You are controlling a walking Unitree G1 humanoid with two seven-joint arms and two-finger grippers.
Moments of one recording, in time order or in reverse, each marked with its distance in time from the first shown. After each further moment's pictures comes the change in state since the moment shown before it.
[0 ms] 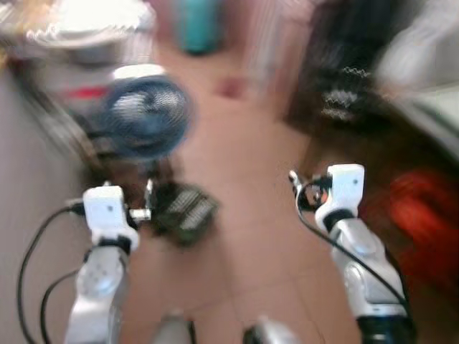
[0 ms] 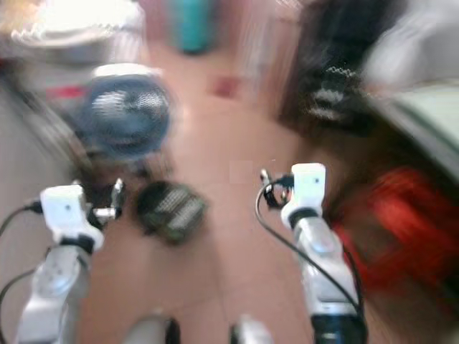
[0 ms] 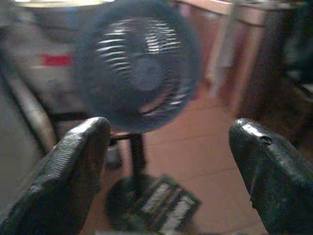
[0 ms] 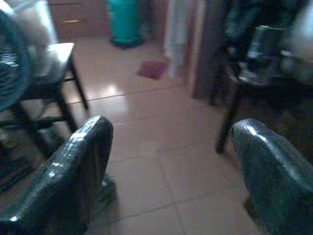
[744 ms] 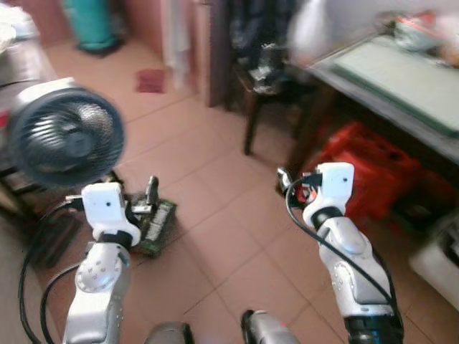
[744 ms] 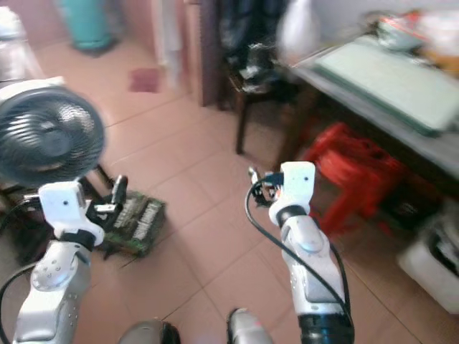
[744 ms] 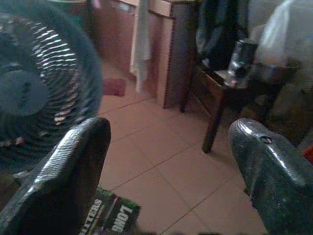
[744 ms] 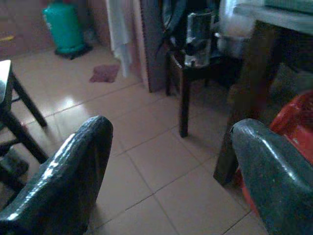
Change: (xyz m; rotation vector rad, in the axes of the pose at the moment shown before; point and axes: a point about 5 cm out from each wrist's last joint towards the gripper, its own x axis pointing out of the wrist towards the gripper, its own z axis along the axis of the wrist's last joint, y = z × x) left arm 0.002 -0.004 0.003 -0.063 -0.014 -0.039; right arm 0.002 0.015 0.007 0.039 -0.029 0.035
